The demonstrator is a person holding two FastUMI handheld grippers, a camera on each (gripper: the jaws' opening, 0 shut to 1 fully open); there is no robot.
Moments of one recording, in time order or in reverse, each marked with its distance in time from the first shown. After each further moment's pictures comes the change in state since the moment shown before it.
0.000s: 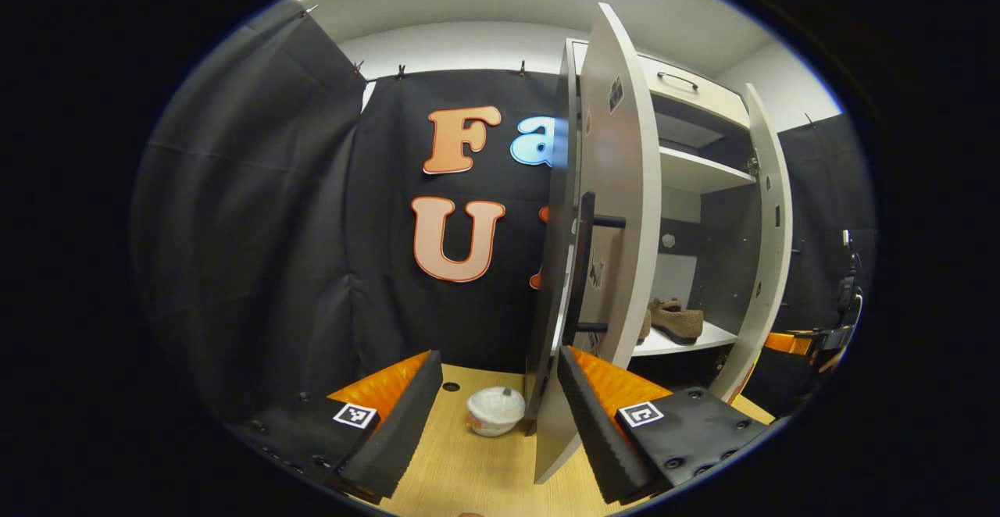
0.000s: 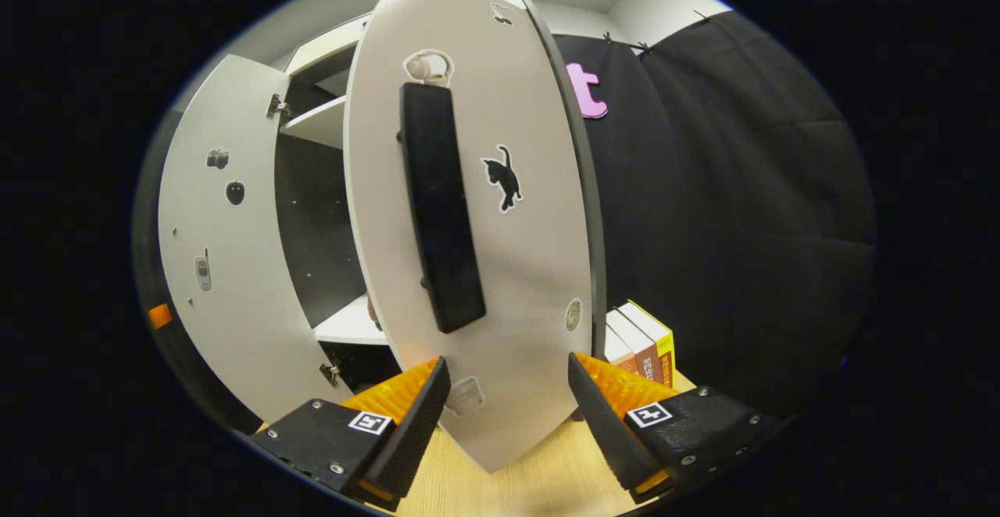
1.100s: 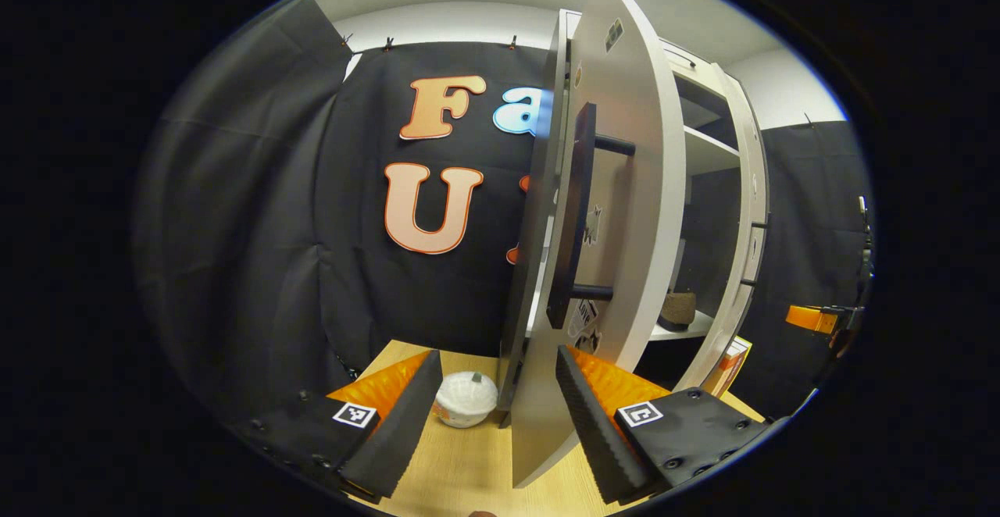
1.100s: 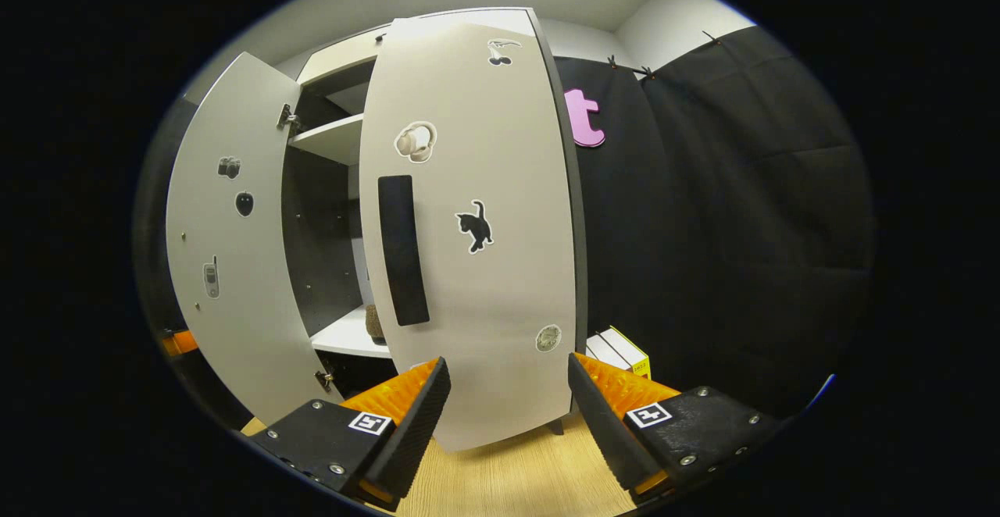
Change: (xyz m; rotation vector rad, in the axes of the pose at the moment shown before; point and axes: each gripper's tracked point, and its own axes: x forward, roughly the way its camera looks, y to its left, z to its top) left arm 0.044 -0.035 -0.046 -0.028 0.067 -0.068; right arm -0.029 -0.012 0.032 -0.041 -0.076 -0.008
